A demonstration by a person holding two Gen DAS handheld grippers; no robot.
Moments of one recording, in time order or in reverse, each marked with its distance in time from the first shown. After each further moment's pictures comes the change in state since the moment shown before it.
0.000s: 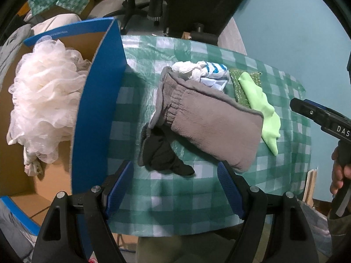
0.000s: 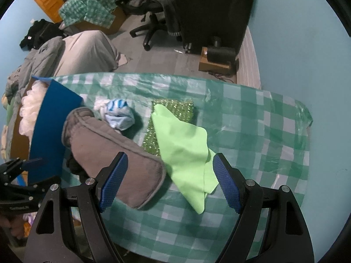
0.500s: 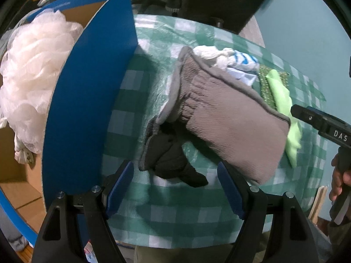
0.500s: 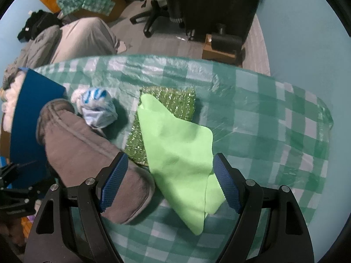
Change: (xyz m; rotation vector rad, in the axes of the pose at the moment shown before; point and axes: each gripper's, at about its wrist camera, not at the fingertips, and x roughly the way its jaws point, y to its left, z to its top) left arm 0.043 0.009 0.001 -0.105 0.034 0.073; right arm 0.061 -0.012 0.007 -0.026 0.082 0.013
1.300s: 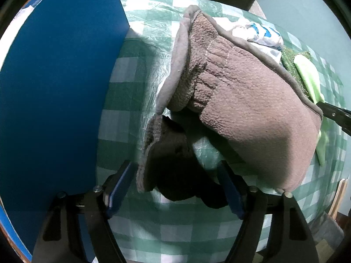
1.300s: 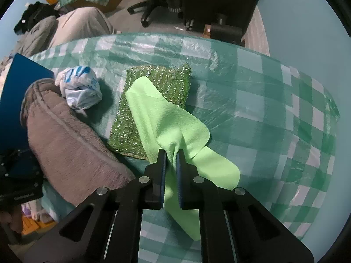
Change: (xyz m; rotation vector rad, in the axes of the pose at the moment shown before) left arm 0.055 -0.015 0.002 0.087 0.041 0.073; right arm 0.020 -0.009 -0.020 -0.006 0.039 -0.019
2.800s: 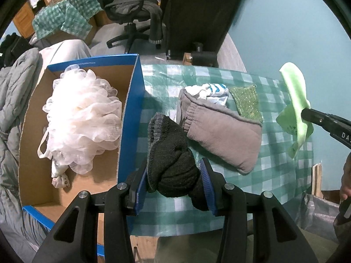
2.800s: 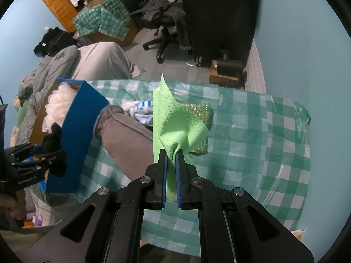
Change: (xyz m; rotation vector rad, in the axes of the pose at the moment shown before) left arm -0.151 0.038 -0.028 0.094 -0.236 -0.088; right arm -0.126 0.055 -0.026 0.011 -0.233 0.069
